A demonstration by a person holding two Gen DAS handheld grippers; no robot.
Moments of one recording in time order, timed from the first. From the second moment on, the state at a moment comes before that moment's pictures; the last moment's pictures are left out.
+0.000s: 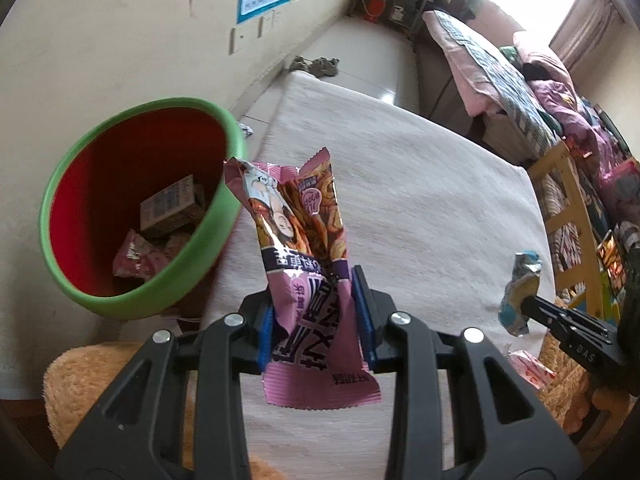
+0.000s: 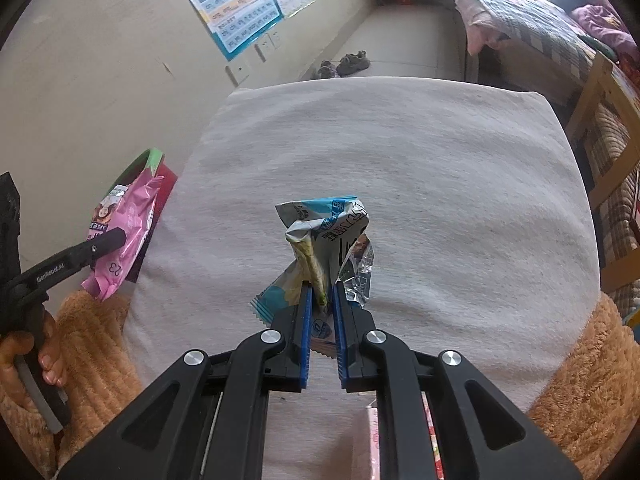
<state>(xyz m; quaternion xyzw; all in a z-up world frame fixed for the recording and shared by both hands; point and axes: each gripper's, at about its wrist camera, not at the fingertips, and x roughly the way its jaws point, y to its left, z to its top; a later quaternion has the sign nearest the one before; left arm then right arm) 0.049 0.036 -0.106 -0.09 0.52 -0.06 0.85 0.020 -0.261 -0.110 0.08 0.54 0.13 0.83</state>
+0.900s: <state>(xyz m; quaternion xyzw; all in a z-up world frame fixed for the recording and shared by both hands) 0.039 0.129 -0.096 -0.10 0.49 0.04 0.87 0.065 -0.101 -0.062 -0.02 0.49 0.27 0.83</state>
